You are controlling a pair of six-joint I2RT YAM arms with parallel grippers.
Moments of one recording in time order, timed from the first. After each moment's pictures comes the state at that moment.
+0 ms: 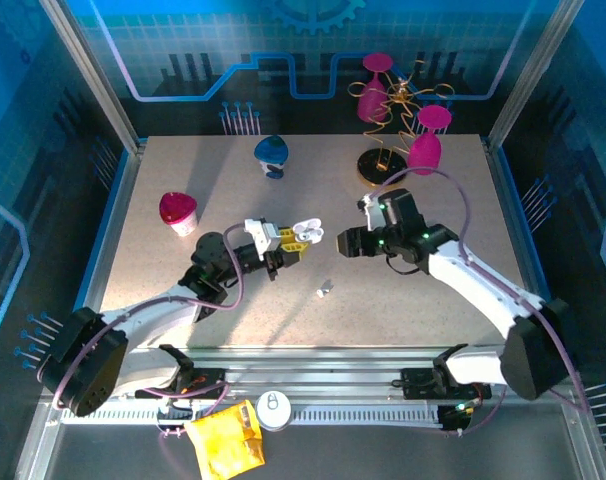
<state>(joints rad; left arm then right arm) -0.53 1.21 0.46 0.84 0.61 -0.01 0.47 1.33 0.95 -0.47 -0.30 0.30</state>
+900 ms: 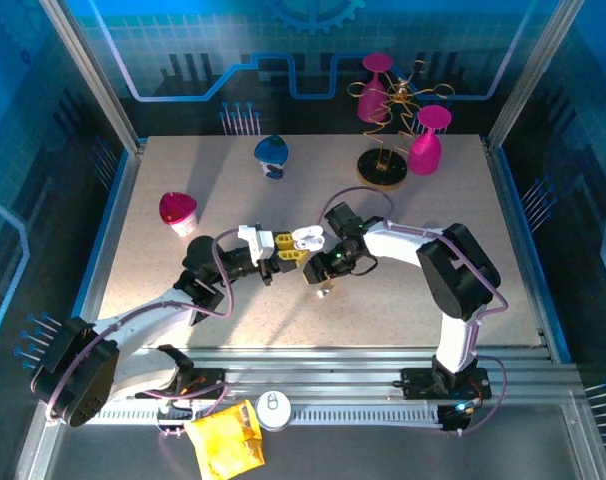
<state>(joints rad) -0.53 1.15 0.45 0.89 0.74 -0.01 0.60 1.87 1.12 -0.49 -0.55 0.19</state>
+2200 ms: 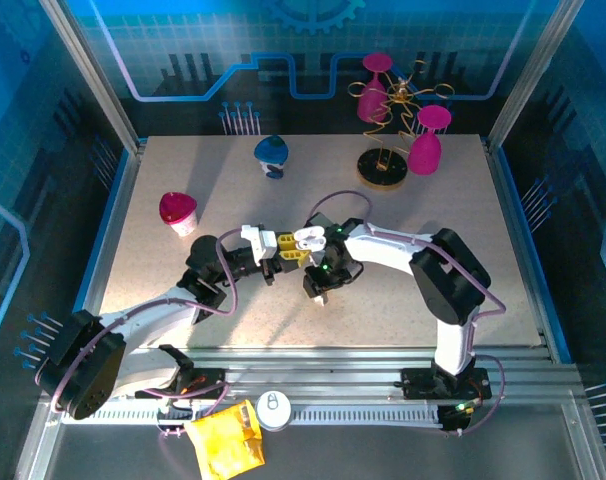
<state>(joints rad) -0.53 1.20 0.45 0.92 0.73 -0.01 0.75 1.90 1.26 -0.80 -0.30 0.30</state>
